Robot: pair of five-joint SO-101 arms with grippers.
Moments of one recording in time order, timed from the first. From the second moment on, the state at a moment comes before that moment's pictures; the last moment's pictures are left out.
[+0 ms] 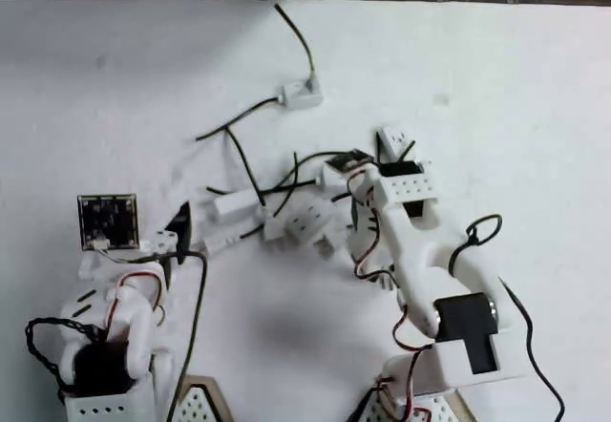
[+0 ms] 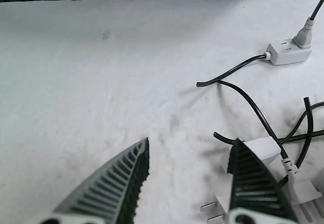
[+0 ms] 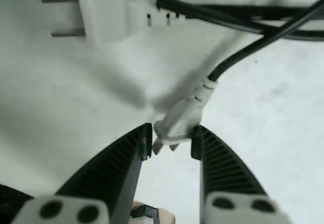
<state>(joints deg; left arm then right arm) -10.6 -103.4 83.3 58.9 -4.3 -11.3 0.3 34.6 75.5 22.1</state>
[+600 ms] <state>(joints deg) -10.6 -103.4 83.3 58.9 -4.3 -10.5 4.8 34.9 69.2 22.1</state>
